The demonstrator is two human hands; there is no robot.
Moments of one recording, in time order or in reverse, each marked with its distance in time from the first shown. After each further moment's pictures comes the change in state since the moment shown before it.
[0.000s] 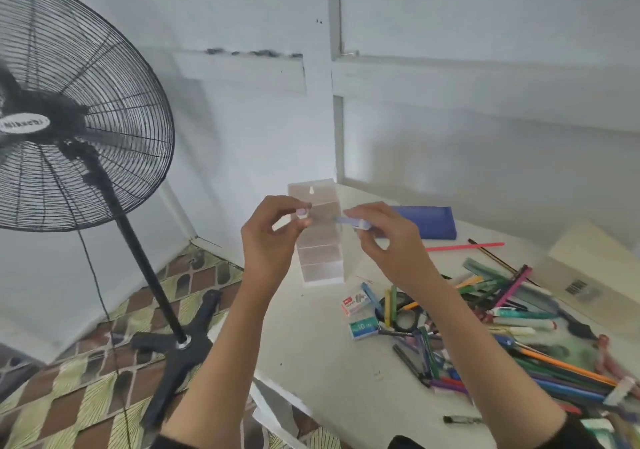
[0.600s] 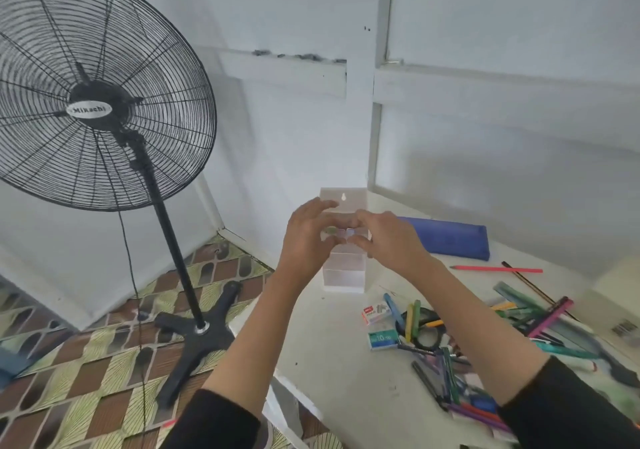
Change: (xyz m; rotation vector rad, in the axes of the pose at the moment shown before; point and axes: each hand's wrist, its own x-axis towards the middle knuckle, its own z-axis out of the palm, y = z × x) left_hand 0.017 -0.047 0.003 0.632 -0.196 0.151; right_hand 0.052 0.010 0.034 -0.540 -0.399 0.090
